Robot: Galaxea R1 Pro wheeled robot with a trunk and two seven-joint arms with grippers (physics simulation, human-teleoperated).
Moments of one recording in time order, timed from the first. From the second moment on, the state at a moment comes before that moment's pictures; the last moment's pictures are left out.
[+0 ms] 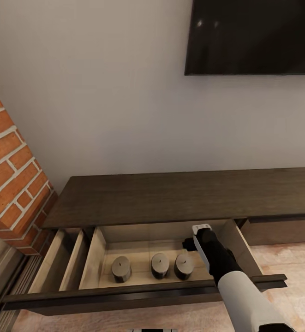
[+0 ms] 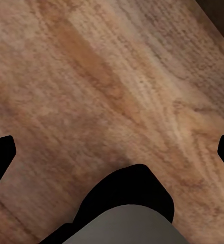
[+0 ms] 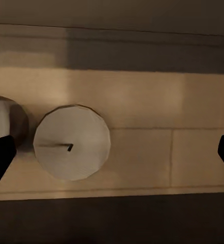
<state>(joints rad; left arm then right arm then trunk) 0.28 0.13 0.15 -1.12 0.89 0.16 0.26 -0.72 0.11 0.02 -0.76 0.11 0.83 -0.09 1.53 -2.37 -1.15</state>
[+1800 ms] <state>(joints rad) 0.28 0.13 0.15 -1.13 0.90 0.16 0.26 -0.46 0.04 -0.21 -1.61 0.10 1.01 0.29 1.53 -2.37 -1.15</state>
